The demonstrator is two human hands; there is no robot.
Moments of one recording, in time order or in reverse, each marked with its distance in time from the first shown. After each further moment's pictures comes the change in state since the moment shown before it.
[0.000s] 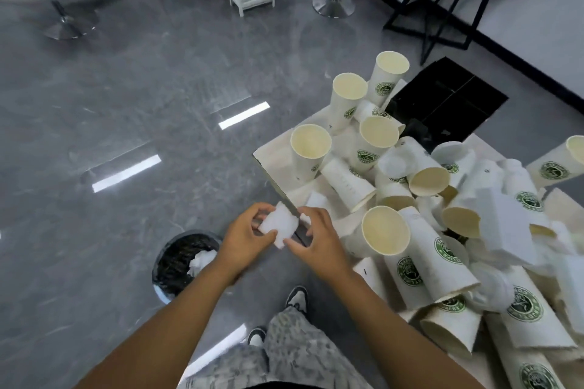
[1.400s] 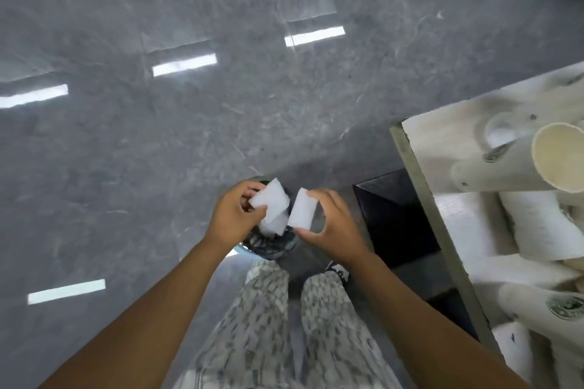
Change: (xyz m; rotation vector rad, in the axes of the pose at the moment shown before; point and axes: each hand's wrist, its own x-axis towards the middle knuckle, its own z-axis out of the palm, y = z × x) left_hand -0.004 -0.212 -0.173 -0.075 0.303 -0.346; right_hand 0.084 -0.018 0.228 -0.180 -0.469 -0.129
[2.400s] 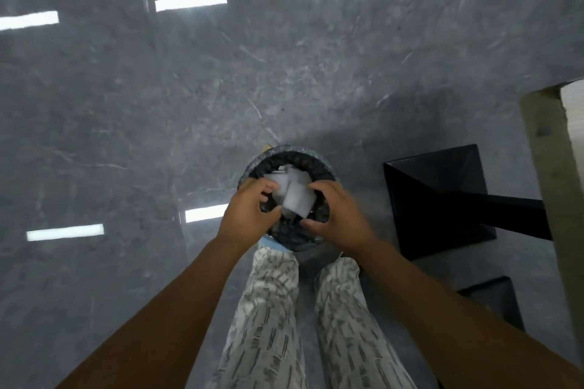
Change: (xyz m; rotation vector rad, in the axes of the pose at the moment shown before) left_hand 0.033 -0.145 0.013 0.153 -0.034 -0.034; right_hand 0.062 0.065 0.133 -0.091 -0.250 0.040
